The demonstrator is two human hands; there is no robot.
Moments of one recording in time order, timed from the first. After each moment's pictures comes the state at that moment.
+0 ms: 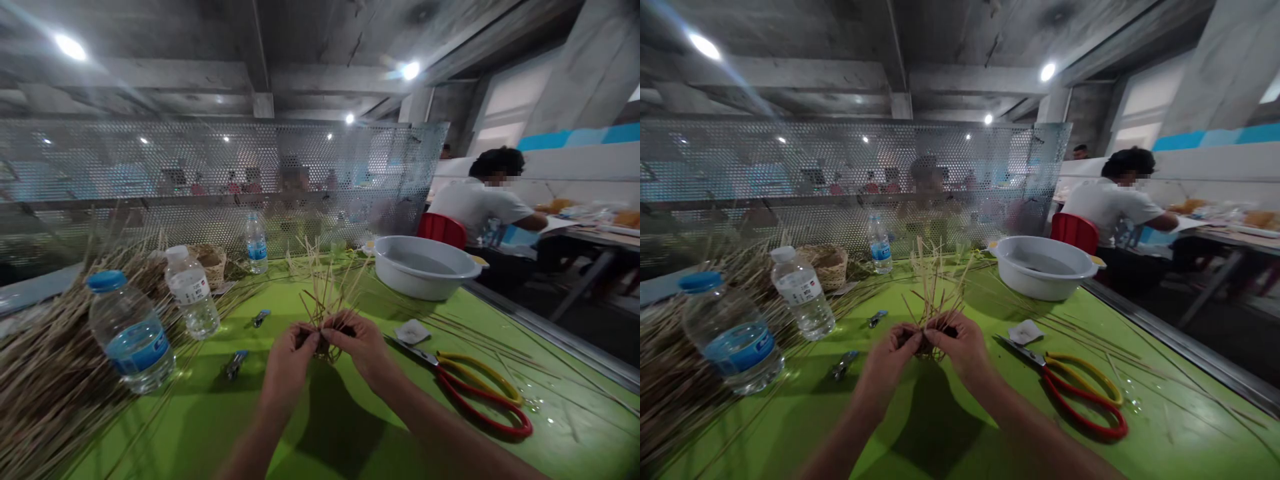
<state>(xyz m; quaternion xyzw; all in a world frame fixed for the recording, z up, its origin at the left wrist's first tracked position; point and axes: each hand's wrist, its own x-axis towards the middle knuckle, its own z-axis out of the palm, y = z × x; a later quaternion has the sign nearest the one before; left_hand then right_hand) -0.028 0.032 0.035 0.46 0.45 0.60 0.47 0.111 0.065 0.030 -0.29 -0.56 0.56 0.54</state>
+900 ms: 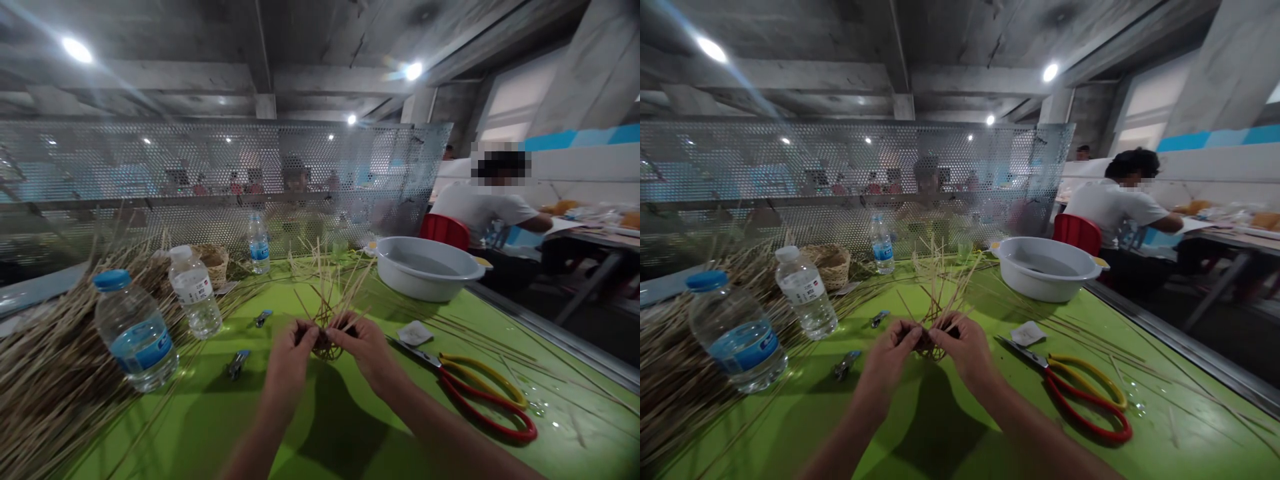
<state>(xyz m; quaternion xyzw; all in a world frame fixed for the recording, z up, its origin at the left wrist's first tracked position) -0.028 0.028 0.045 0.46 0.46 0.62 0.45 0.113 0.069 0.025 -0.33 -0.60 0.50 0.53</state>
